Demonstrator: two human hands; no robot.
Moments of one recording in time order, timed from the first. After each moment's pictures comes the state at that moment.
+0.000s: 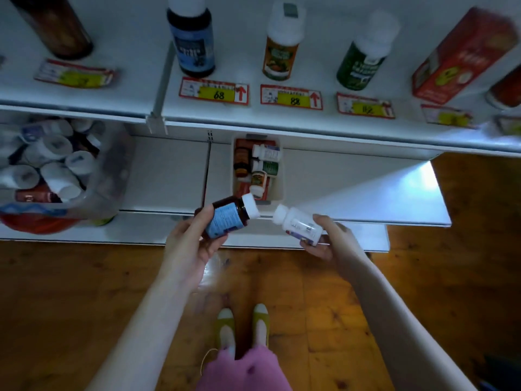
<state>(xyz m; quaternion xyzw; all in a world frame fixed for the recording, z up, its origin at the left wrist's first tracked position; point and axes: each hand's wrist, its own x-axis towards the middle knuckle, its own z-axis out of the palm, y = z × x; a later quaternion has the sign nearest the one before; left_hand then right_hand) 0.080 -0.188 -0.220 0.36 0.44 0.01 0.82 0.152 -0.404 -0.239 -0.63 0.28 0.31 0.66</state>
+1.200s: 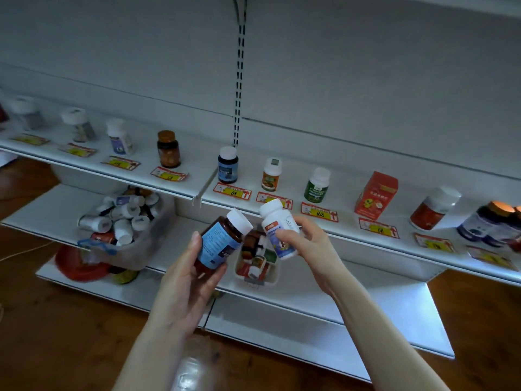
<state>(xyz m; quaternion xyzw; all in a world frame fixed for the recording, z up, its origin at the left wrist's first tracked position) 0.015 -0.270 -0.057 0.28 0.33 0.19 0.88 0.147 -0.404 -0.063 -0.73 -0.14 0.24 0.62</state>
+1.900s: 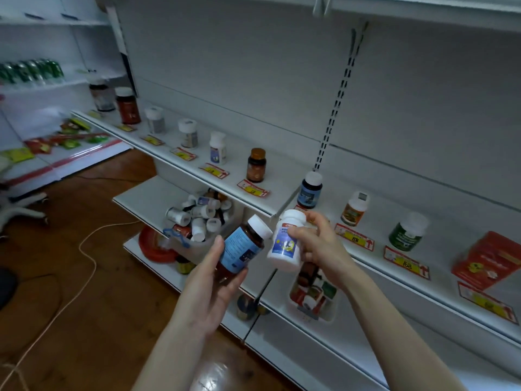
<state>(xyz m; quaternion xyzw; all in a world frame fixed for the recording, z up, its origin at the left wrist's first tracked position) -0.019 -0.207 -0.052 0.21 0.35 0.29 0.86 0.148 -0.290 -0.049 -0.69 -0.25 0.35 0.58</state>
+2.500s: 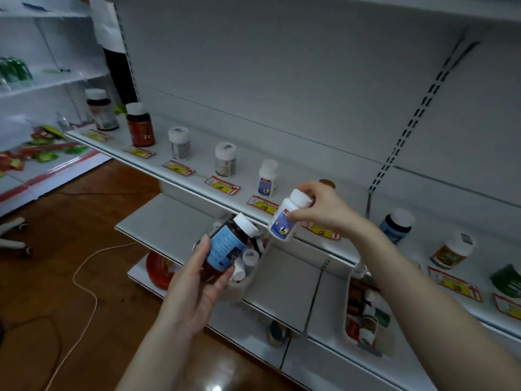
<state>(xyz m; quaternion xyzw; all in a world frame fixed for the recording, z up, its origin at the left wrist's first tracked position) -0.050 0.045 -0.061 0.20 0.36 0.26 0.87 0.168 -0.036 -0.018 -0.85 -0.37 0.16 0.34</state>
